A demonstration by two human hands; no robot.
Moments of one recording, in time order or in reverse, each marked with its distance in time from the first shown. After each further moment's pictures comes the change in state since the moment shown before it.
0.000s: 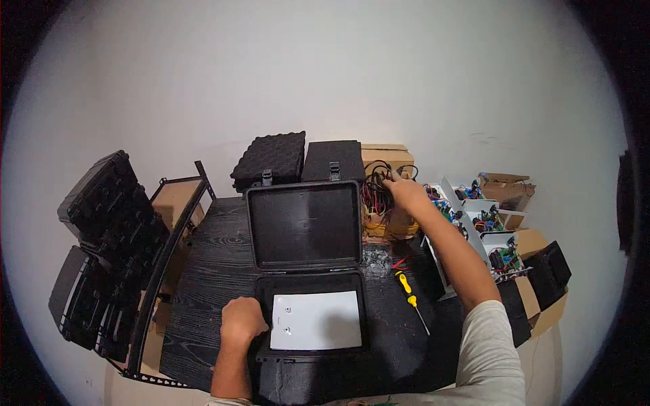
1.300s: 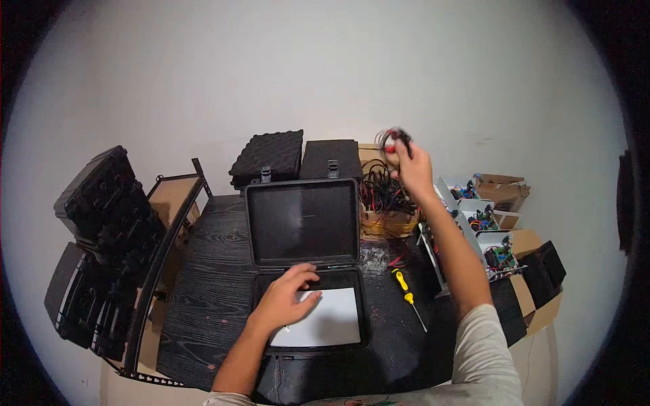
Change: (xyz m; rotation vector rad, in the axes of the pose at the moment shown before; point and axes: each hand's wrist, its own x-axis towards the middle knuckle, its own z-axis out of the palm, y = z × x) left_hand 0.023 0.056 0.009 -0.857 0.419 0.868; right_hand -0.006 -0.023 -0.074 1.302 0.615 0.257
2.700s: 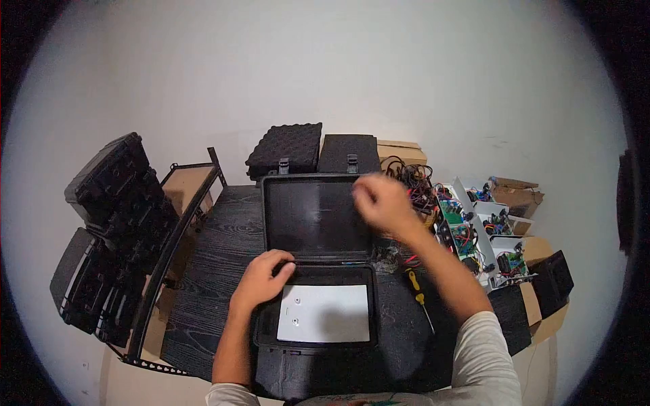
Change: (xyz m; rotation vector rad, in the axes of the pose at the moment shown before) left_hand -0.004 -0.043 -0.052 0.166 0.076 -0.155; right_hand -0.080 -0.015 0.064 -0.394 -0.295 -0.592
